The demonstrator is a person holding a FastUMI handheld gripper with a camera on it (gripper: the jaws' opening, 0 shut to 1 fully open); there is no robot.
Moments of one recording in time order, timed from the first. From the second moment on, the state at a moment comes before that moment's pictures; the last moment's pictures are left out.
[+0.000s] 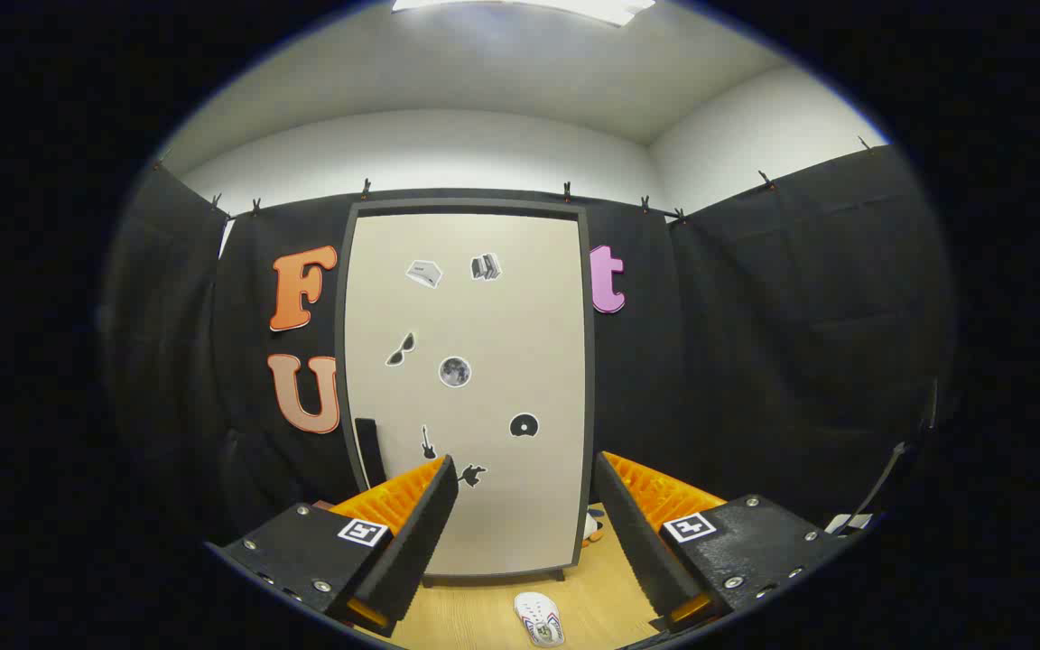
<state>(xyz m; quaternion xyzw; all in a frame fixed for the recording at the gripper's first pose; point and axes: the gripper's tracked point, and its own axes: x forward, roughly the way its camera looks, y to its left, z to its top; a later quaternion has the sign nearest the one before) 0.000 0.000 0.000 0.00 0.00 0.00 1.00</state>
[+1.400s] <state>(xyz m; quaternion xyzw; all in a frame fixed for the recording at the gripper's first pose) 0.033 0.100 -0.029 -0.02 0.03 0.07 1.00</state>
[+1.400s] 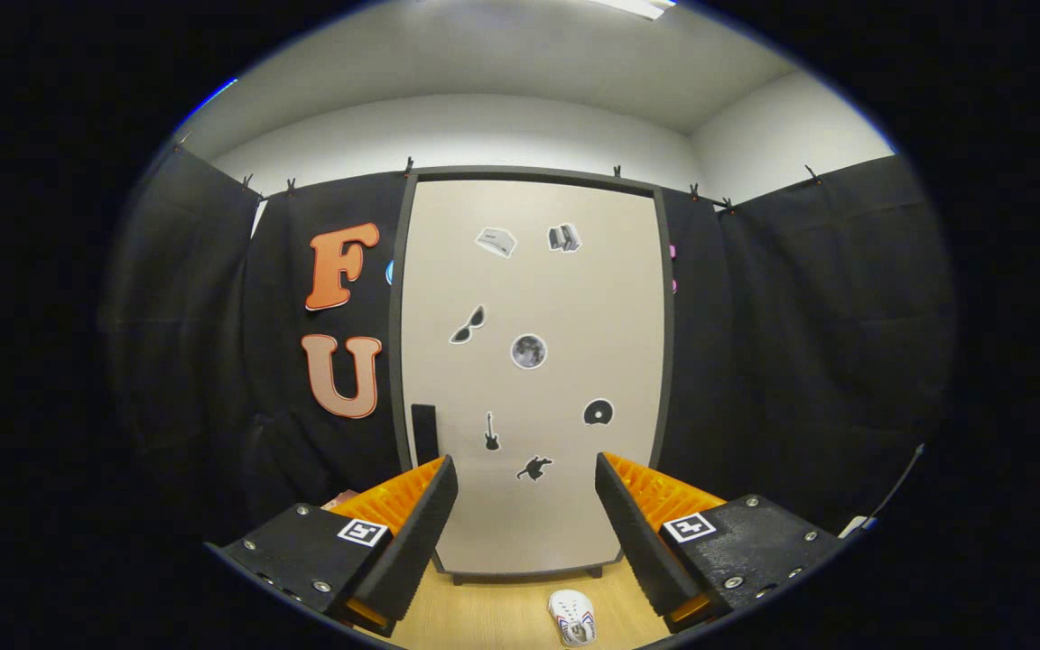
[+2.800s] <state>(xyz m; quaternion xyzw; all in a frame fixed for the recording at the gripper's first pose) 0.201 0.241 -0.128 -0.04 0.09 0.10 0.99</state>
